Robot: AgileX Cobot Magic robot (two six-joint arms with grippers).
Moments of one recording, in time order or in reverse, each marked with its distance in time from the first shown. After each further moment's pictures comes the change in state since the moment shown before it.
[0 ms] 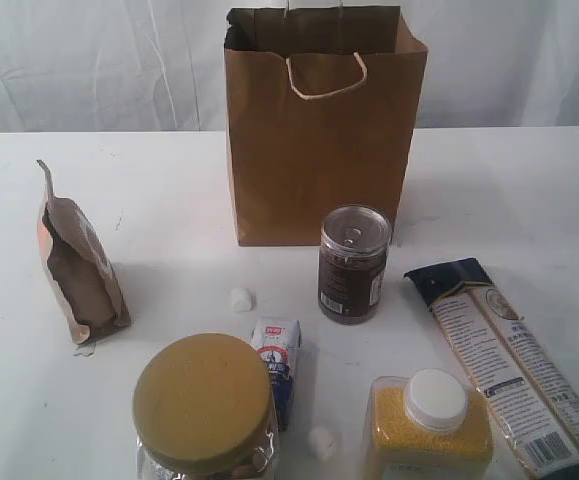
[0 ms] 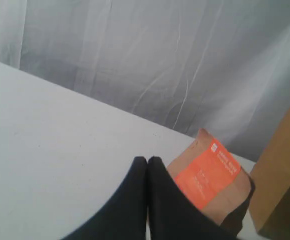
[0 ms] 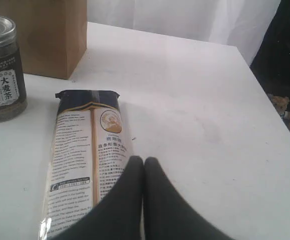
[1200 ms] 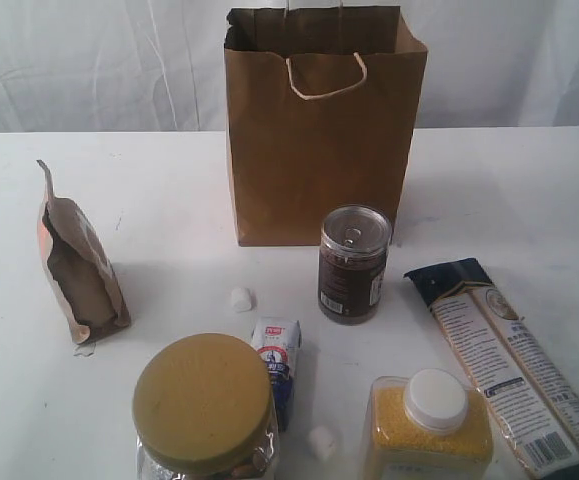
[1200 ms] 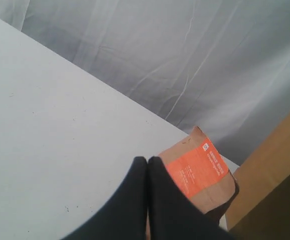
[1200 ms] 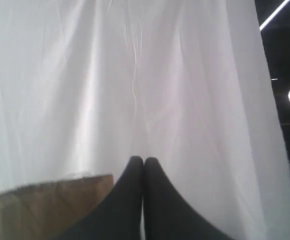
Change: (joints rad) left arm 0.000 -0.001 -0.069 -0.033 0.141 -0.151; right arm 0.000 0.000 0.000 -0.002 -0.786 0.323
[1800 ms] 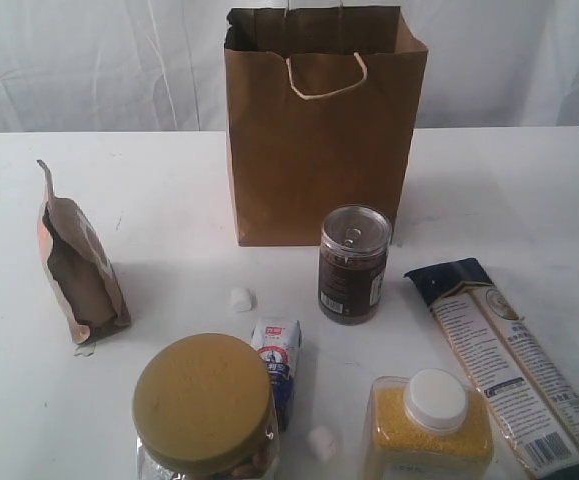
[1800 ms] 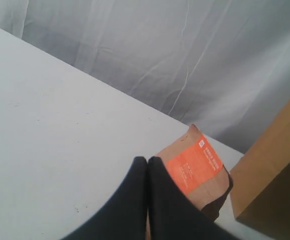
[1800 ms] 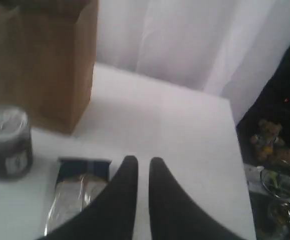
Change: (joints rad) left arm 0.000 0.000 -0.119 -0.042 0.149 0.121; right arm 0.102 0.607 -0.757 -0.028 1.069 -0.422
